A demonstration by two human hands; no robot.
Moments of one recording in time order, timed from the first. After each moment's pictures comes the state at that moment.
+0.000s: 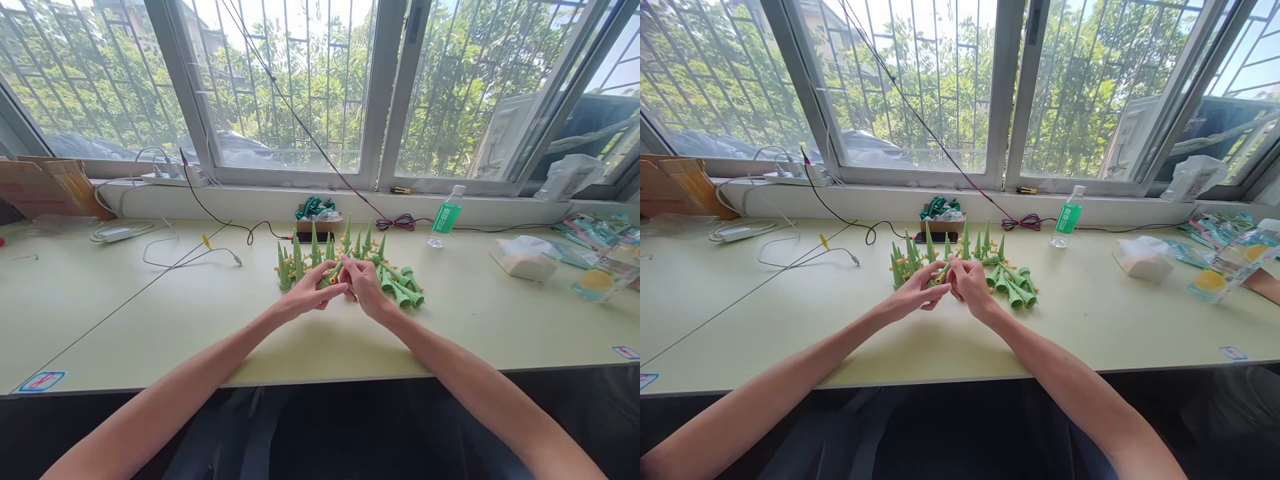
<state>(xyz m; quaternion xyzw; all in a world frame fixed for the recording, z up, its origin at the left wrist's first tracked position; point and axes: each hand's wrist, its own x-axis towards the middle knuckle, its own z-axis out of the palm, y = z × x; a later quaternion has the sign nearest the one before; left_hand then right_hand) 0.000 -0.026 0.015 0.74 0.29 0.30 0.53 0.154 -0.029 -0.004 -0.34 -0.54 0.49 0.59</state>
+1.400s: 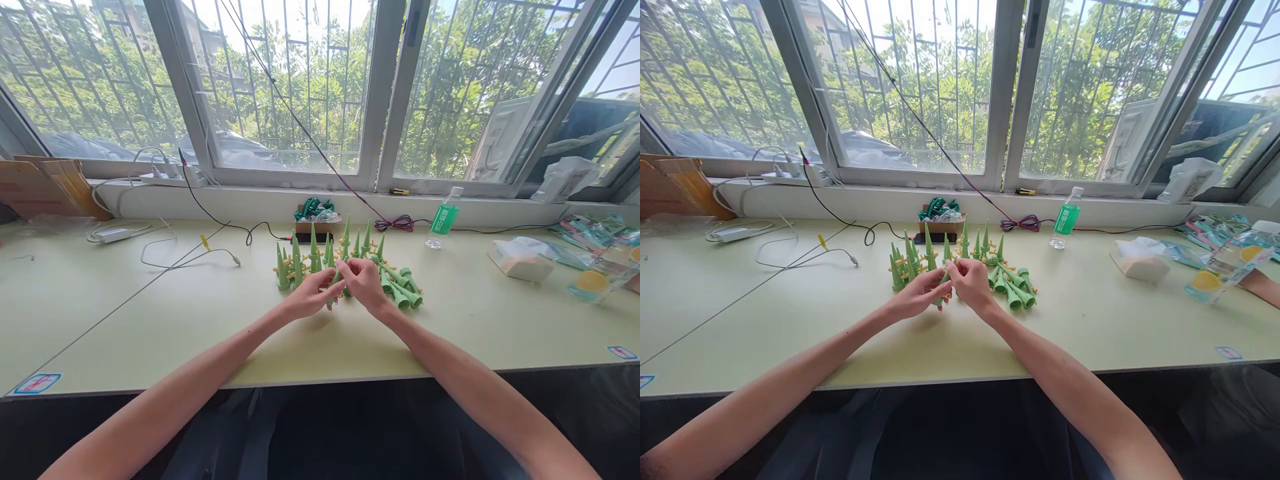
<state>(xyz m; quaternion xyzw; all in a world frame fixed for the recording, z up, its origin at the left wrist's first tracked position) 0.004 -0.010 -0.006 0.80 0.25 0.31 0.45 0.162 -0.021 -0.008 -0.47 -0.65 0.20 0.57</state>
